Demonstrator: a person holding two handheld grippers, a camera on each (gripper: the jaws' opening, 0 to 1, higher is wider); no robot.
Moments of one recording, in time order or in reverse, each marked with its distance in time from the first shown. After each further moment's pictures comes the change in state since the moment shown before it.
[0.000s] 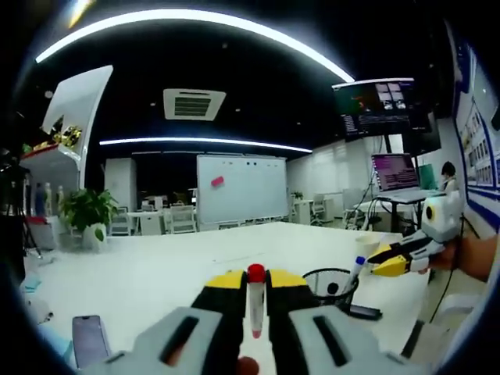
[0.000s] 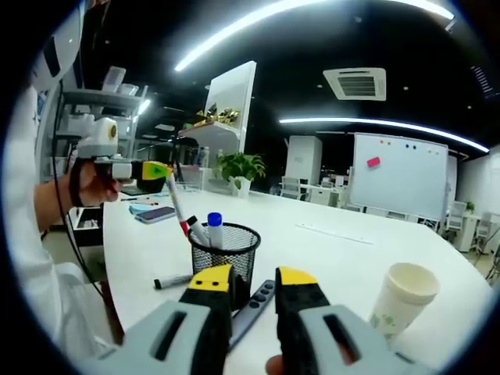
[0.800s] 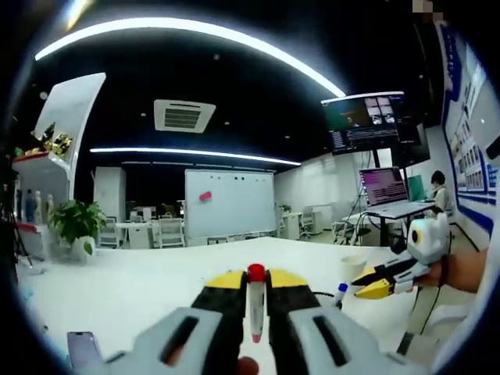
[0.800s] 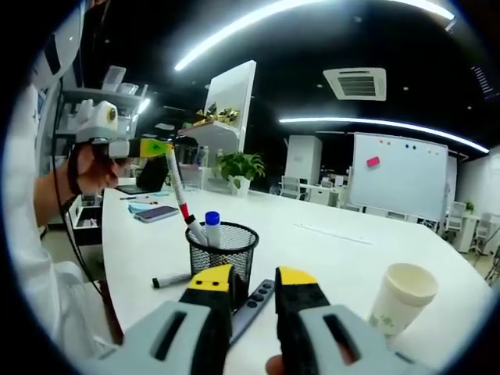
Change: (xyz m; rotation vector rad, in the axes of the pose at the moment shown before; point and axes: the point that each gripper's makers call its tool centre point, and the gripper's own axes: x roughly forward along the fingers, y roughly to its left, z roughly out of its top) left arm 0.001 -0.014 0.036 0.000 -0.075 -0.063; right arm 0.001 -0.001 0.000 -0.007 0.004 0.000
